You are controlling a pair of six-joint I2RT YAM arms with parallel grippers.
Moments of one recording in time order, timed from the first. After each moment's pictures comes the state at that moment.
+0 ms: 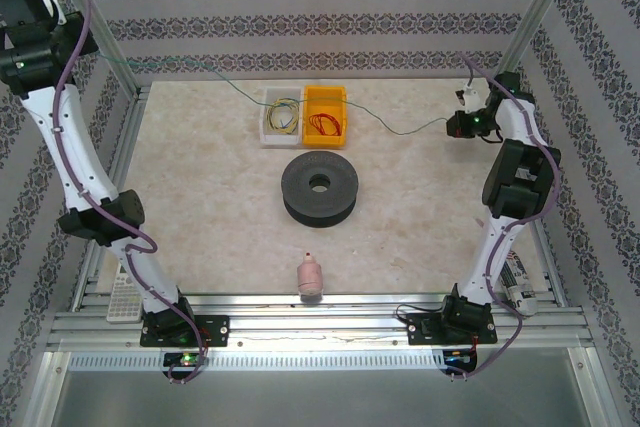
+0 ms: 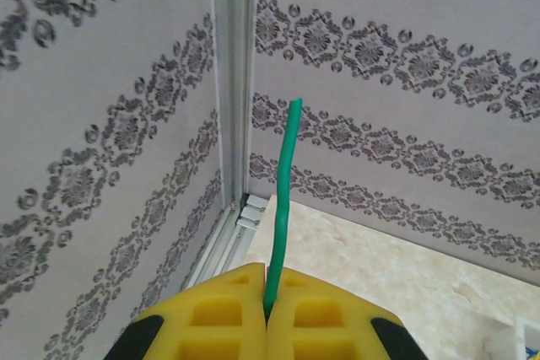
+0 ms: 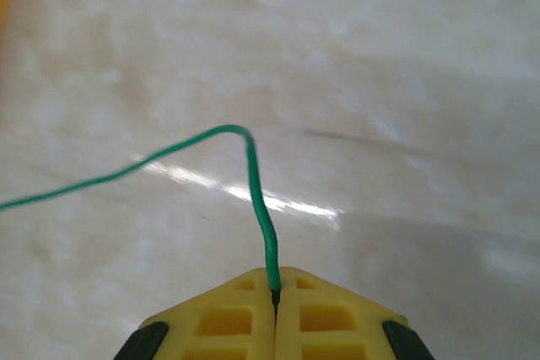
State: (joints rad) left arm 0.44 2.01 2.78 -1.18 0.05 -0.07; right arm -0.32 2.22 1.89 -0.90 -0.50 -0.36
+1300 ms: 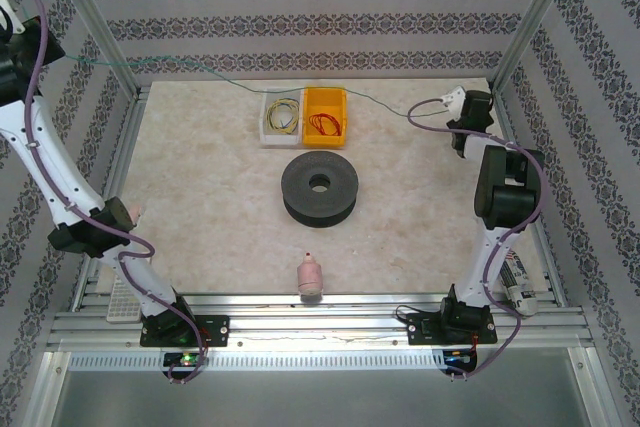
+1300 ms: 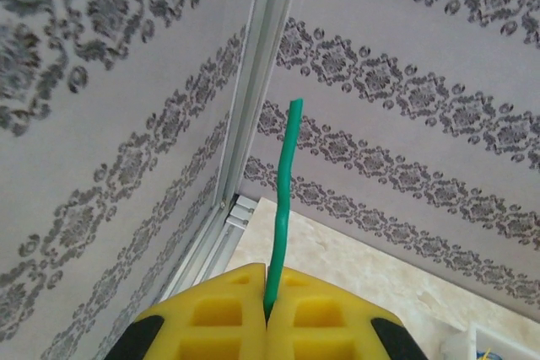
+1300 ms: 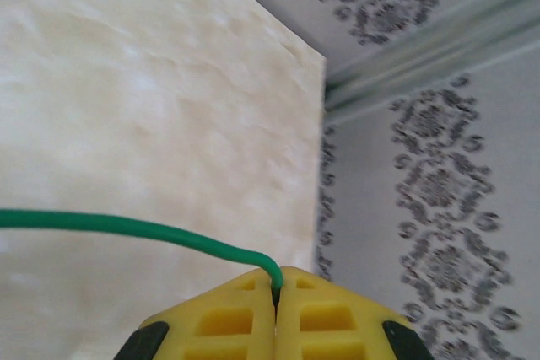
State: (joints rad) left arm 0.57 1.94 2.75 -1.20 0.23 -0.13; right arm -0.18 2.06 1.33 0.20 0.20 -0.75
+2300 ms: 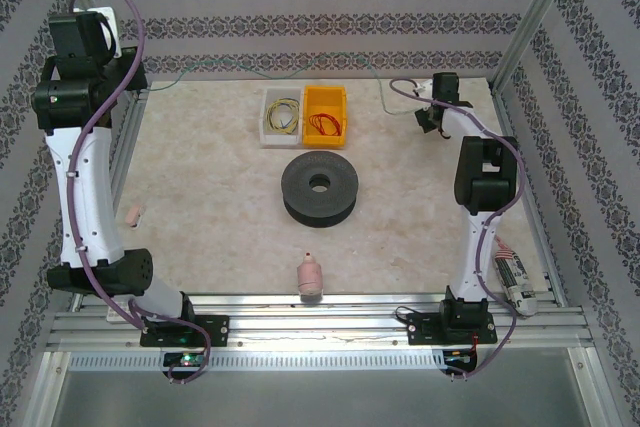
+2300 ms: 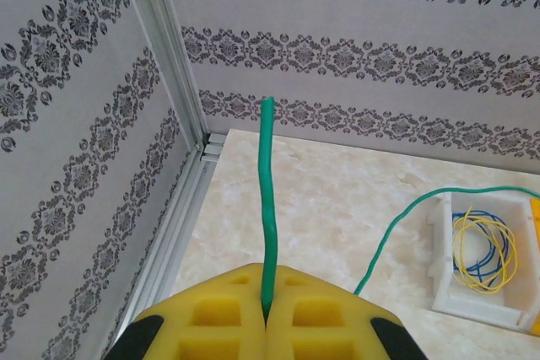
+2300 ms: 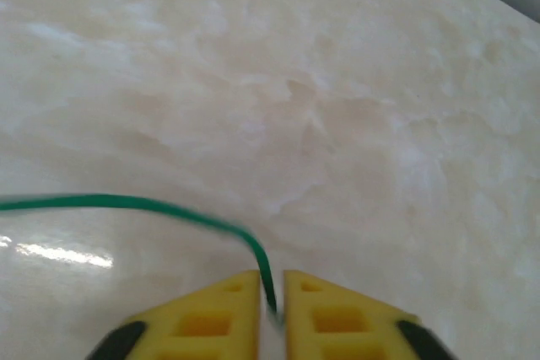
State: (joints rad) left arm 0.15 1.55 2.19 -1.13 -0.13 -0.03; right arm -0.06 2.27 1.75 -0.35 0.08 -0.42
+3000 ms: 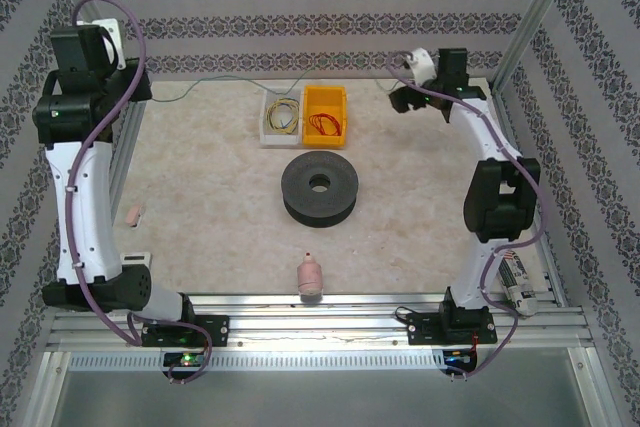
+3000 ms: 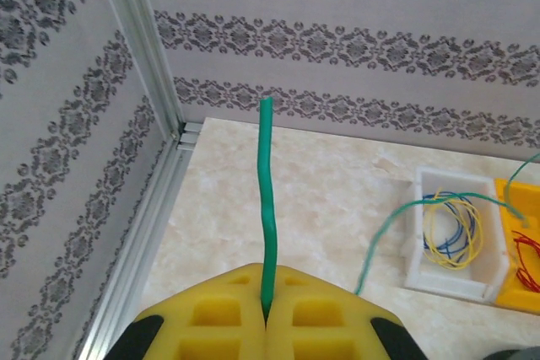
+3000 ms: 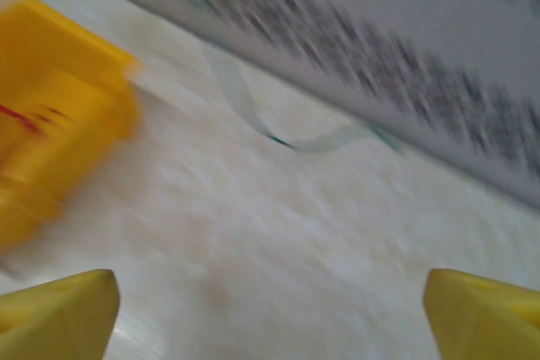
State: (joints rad) left arm 0.13 1.45 2.03 -1.09 -0.07 -0.06; right arm 0.05 1.93 1.71 -0.40 -0.30 -0.39
